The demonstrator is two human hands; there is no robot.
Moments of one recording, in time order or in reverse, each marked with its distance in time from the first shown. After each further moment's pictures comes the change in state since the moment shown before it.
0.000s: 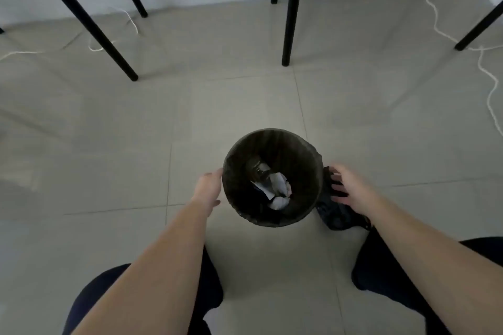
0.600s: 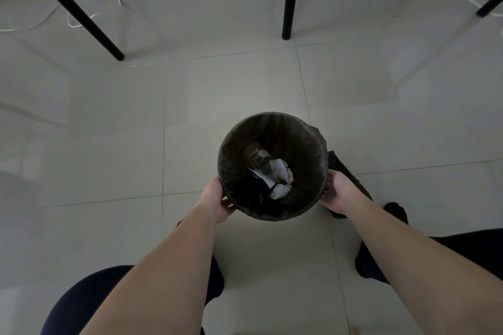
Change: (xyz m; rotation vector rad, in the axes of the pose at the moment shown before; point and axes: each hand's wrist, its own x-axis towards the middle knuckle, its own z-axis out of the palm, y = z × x) left_hand 0.021 -0.035 0.034 -0.537 -0.076 -0.293; right_hand 0.040 0.044 0.026 0.356 -0.019 0.234
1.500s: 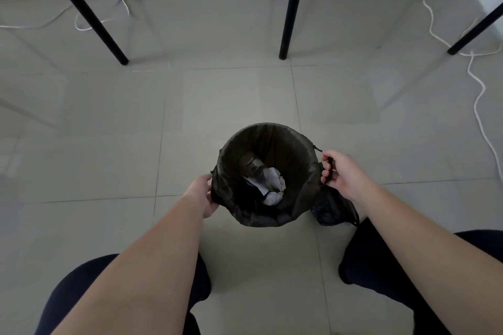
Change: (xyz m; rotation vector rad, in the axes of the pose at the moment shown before) left_hand -0.023 0.021 -0.023 -0.113 0.037 -0.089; right_hand -0.070 -0.058 0.011 -0.184 0.005 -0.289
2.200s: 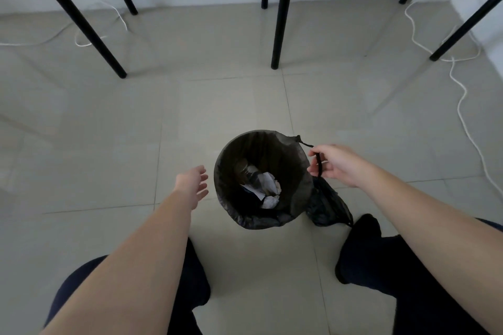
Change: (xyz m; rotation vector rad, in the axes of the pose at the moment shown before) left_hand -0.005 0.025 -0.002 0.250 0.037 0.322; right_hand -0.031 -0.039 -0.007 -0.279 -0.129 -0.077
